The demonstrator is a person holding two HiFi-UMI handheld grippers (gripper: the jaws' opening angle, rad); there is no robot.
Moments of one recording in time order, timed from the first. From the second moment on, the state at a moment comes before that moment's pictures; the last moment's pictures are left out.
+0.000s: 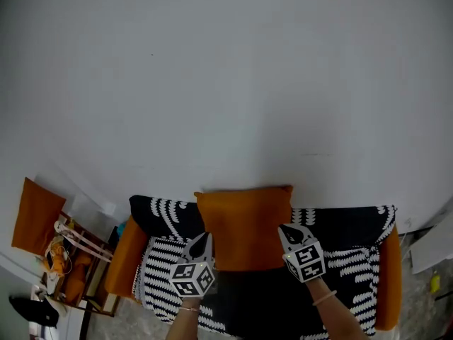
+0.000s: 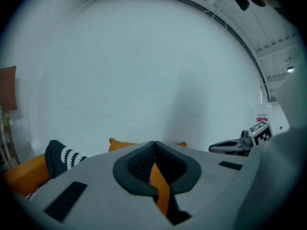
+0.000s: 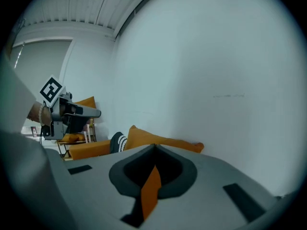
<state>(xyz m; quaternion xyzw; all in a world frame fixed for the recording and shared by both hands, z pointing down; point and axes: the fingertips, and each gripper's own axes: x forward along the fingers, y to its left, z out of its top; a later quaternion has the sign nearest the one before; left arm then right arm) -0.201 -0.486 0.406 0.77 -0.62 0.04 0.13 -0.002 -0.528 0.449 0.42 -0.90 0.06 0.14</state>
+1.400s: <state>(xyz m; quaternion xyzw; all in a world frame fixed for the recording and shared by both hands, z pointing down) -0.185 -0.239 0.317 0.80 -0.60 0.00 0.07 -0.017 -0.286 0.339 0.43 -0.90 -0.02 0.08</state>
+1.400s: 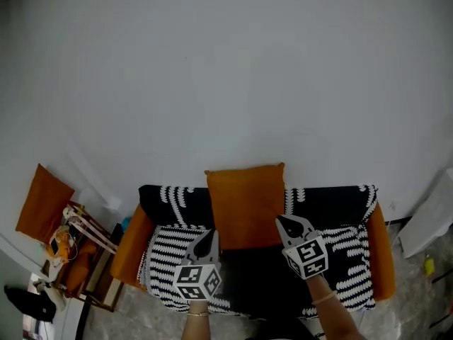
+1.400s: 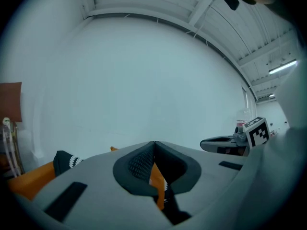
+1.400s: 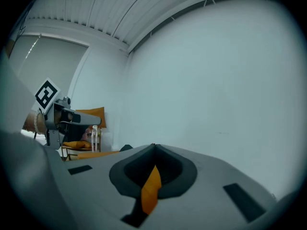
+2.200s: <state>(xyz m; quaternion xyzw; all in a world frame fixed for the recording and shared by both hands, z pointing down) -0.156 -0.122 0.292 0.82 -0.56 -0.01 0.07 -0.021 -0.155 0.291 0.44 -0.90 -0.04 0.05</state>
